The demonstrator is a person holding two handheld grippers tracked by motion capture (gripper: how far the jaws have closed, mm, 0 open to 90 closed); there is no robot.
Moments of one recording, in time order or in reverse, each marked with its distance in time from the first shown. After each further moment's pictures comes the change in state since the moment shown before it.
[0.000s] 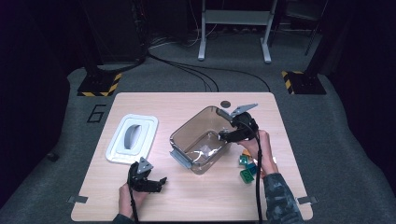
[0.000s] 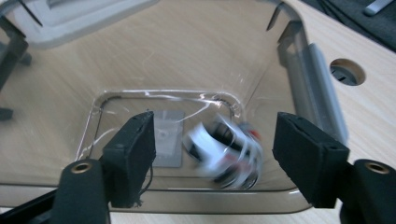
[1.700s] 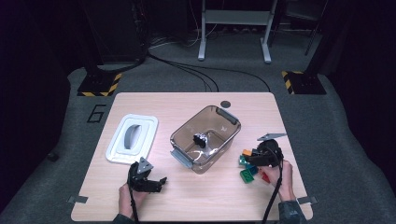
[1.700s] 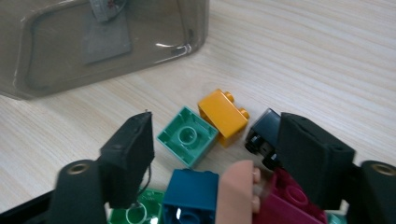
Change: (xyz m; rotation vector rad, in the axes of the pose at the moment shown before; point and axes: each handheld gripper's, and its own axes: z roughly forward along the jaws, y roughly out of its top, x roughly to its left) left arm 0.000 0.000 0.000 0.002 -0.004 0.000; right arm -0.015 -0.120 -0.015 0.063 -0.105 0.271
